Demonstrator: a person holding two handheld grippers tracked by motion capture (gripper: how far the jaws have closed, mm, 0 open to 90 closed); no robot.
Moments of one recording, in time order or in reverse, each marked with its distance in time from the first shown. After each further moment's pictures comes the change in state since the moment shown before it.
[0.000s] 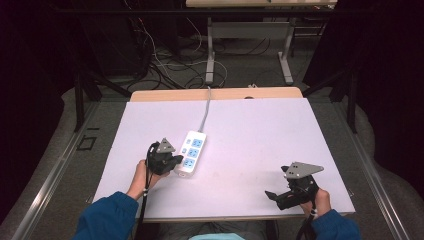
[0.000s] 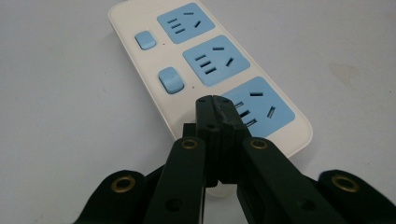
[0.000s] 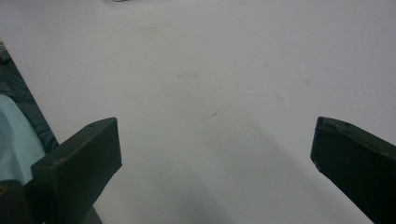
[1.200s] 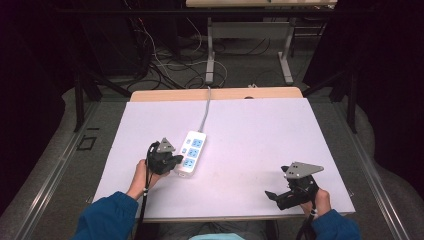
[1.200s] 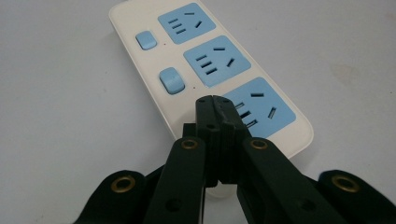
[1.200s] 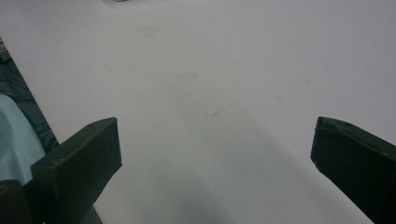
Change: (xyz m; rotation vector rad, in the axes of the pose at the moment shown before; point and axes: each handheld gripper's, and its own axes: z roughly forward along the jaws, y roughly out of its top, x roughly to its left) left arm 0.000 0.001 0.000 0.003 0.002 -0.004; right arm 0.000 0.000 0.000 0.000 0.005 0.001
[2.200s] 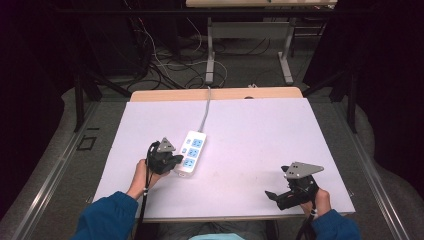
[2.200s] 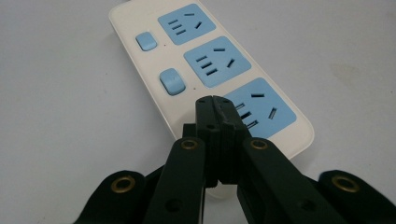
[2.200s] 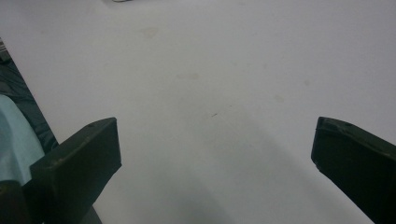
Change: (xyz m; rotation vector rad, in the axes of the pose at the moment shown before) left arm 0.001 0.002 0.000 0.006 0.000 0.012; right arm 0.000 0.000 0.000 -0.001 -0.001 0.002
